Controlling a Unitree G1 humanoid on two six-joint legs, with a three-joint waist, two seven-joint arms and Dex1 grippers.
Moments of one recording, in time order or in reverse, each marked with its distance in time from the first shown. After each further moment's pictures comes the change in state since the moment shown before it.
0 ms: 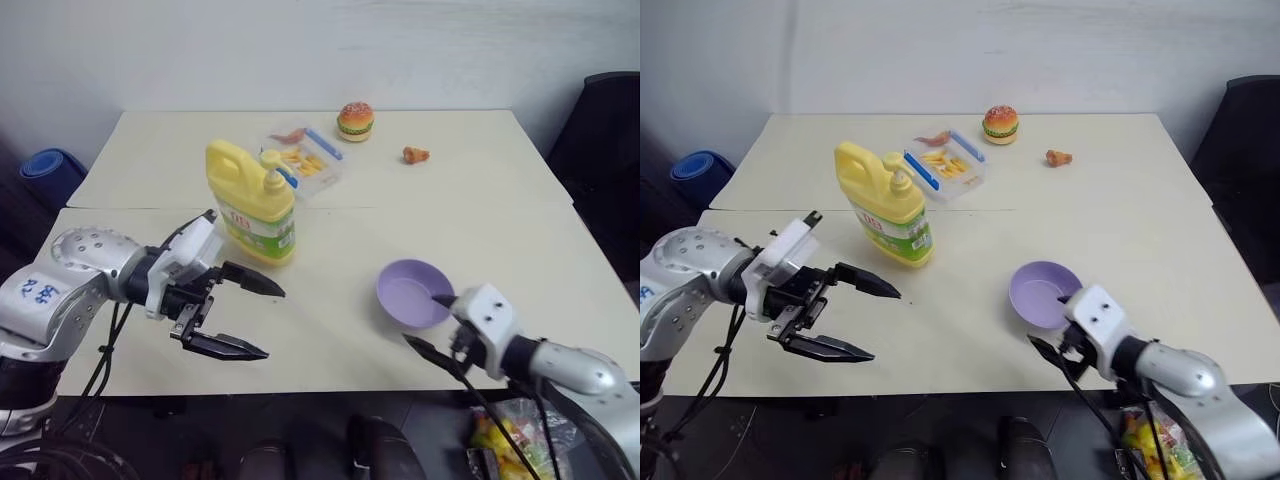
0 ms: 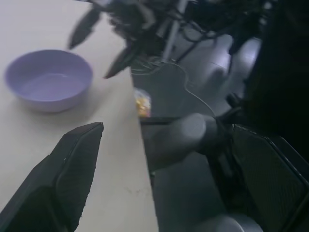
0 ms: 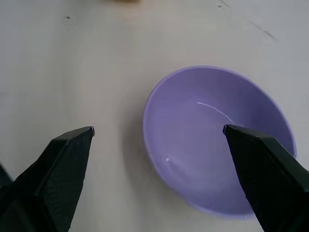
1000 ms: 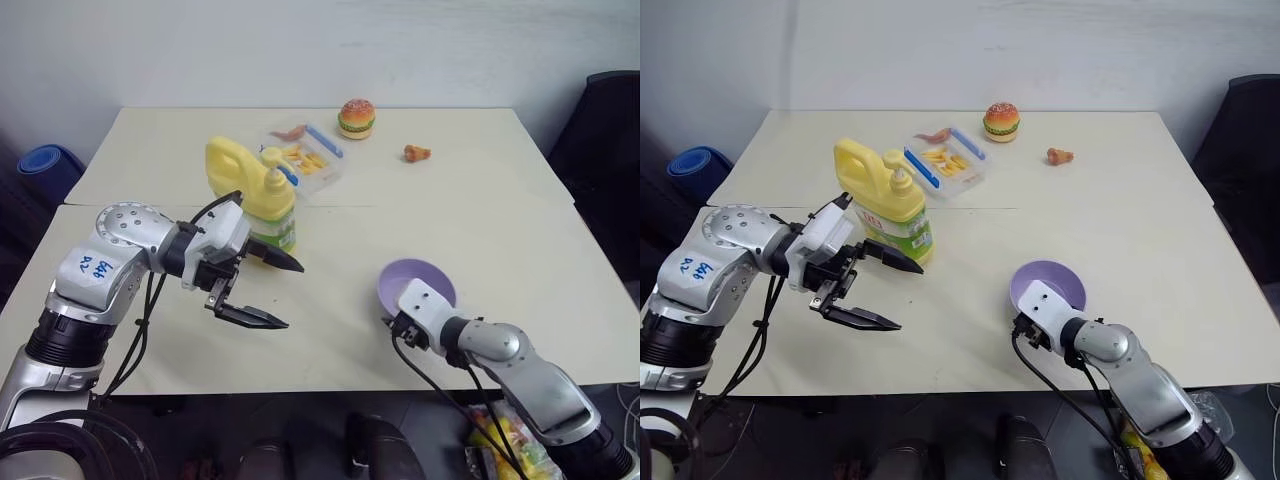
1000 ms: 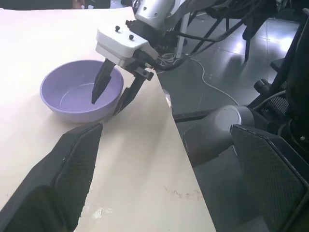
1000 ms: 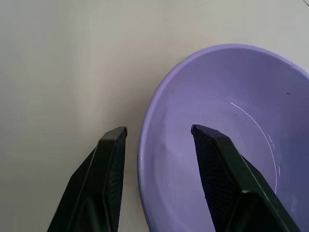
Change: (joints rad) left arm -0.105 -0.148 -0.081 0.197 0.166 -0.186 0.023; right arm -0.162 0.068 0.247 0.212 -0.240 0.009 -0.009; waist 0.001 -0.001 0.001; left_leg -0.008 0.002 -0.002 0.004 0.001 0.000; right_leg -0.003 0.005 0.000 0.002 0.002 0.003
